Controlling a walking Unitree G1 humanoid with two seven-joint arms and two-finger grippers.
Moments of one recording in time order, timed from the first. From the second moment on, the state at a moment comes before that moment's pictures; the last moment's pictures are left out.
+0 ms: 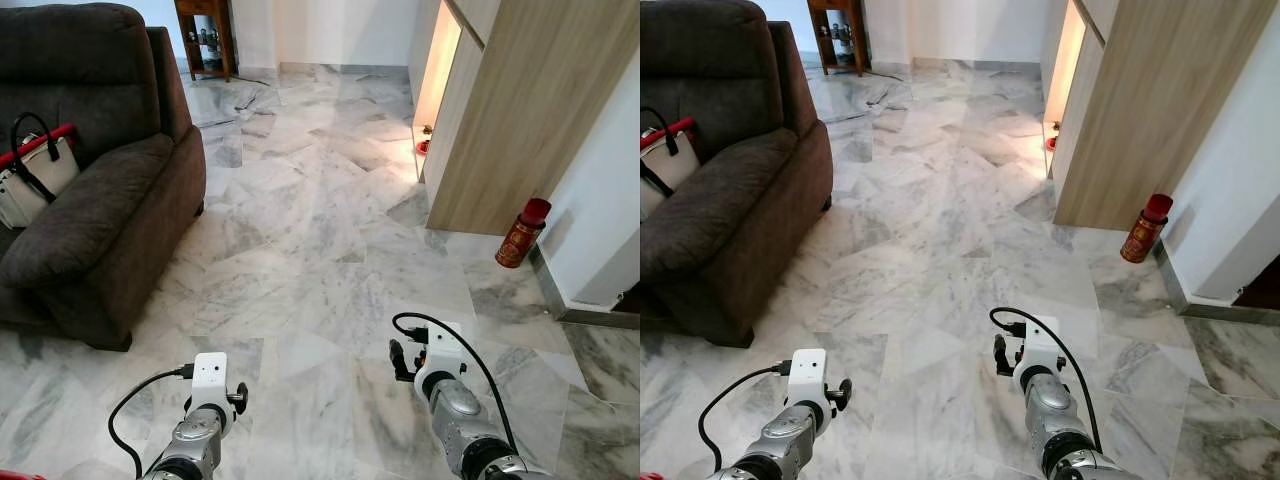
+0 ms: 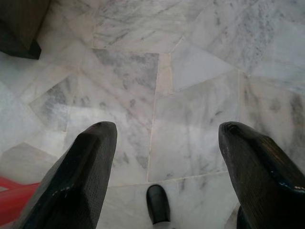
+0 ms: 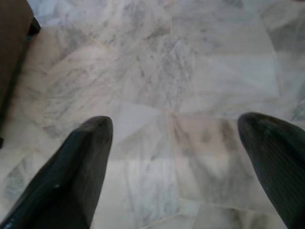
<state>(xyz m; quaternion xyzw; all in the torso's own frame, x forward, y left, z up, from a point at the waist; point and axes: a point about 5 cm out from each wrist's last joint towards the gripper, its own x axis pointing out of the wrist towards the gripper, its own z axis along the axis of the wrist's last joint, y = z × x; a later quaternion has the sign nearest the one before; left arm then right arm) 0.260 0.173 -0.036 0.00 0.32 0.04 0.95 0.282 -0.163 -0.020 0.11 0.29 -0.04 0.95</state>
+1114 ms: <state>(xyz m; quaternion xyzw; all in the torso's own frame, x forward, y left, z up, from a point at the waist) 0.255 0.187 -0.038 0.02 0.33 0.05 0.94 0.292 -0.128 -0.011 0.15 0.28 0.02 0.95</state>
